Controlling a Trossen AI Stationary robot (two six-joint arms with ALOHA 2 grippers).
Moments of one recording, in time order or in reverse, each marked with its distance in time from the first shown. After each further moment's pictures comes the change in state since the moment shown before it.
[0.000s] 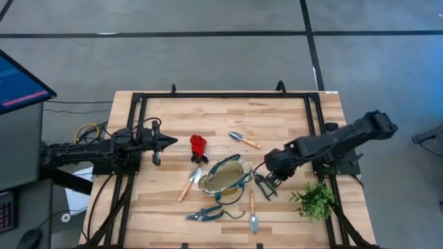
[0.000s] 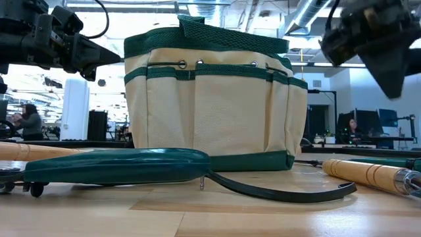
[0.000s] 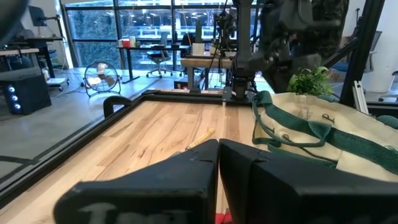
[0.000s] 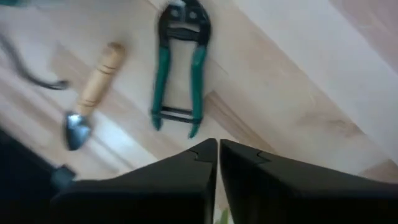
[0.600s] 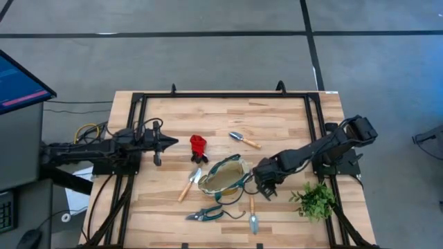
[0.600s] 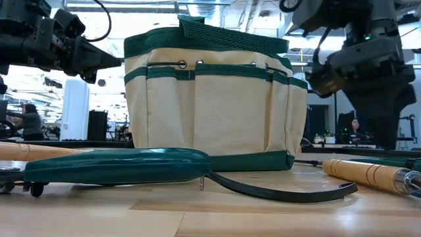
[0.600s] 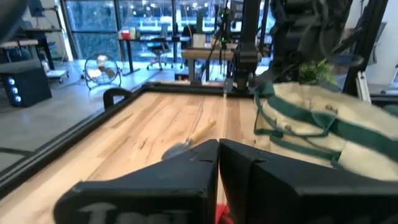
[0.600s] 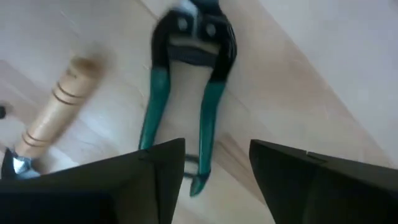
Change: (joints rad) left arm 0.000 0.038 0.000 -0.002 -0.008 0.000; right arm 0.043 0.248 0.000 0.176 0.069 -0.027
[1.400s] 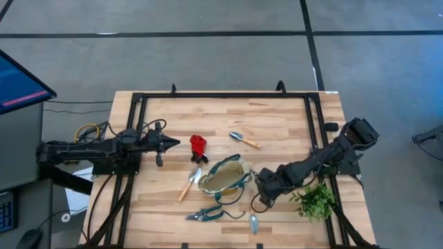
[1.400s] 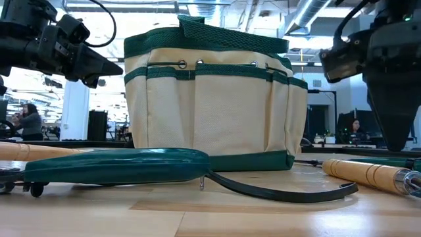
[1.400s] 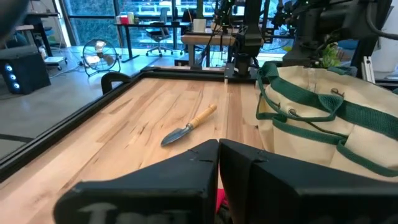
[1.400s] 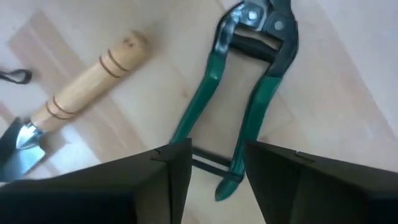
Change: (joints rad) left arm 0.000 0.086 0.000 0.030 0.000 0.000; right arm 0.177 0.011 0.000 0.086 0.175 0.001
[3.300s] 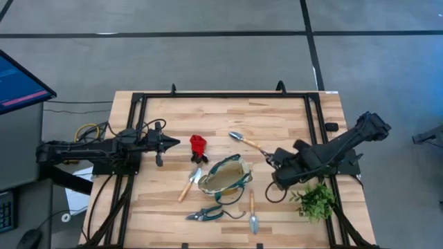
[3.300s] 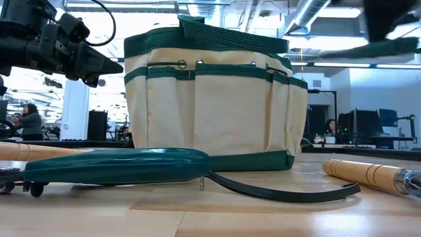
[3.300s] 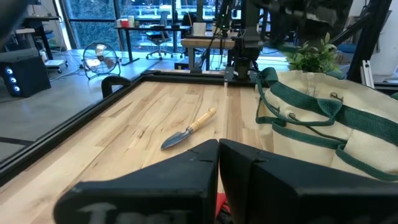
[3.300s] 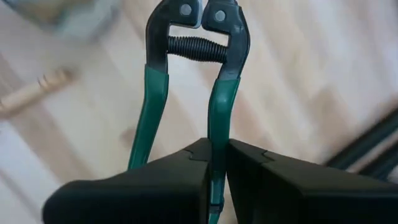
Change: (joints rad) left arm 0.000 0.000 0.000 0.014 0.000 -0.001; right arm -0.014 -0.175 0.376 -0.759 0.302 -0.123
